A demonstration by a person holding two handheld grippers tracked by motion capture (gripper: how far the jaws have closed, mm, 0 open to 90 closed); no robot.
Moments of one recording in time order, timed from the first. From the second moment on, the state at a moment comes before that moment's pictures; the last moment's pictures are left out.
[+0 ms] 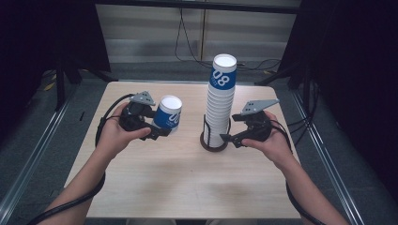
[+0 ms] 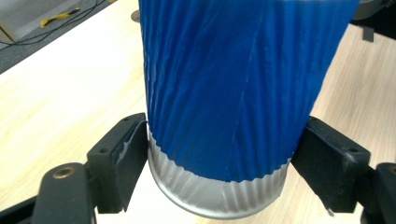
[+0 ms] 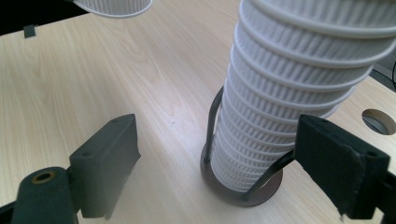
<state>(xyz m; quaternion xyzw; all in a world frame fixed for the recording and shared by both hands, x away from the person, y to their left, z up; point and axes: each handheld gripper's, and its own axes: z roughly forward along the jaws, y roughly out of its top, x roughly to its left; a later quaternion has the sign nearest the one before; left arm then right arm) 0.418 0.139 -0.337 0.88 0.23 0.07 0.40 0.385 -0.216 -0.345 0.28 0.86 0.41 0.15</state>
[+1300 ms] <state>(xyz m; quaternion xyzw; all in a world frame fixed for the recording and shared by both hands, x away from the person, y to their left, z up) 0.402 0.106 -0.366 0.93 0.17 0.05 0.32 0.374 -0.212 -0.367 0.26 0.88 0.37 0.12</state>
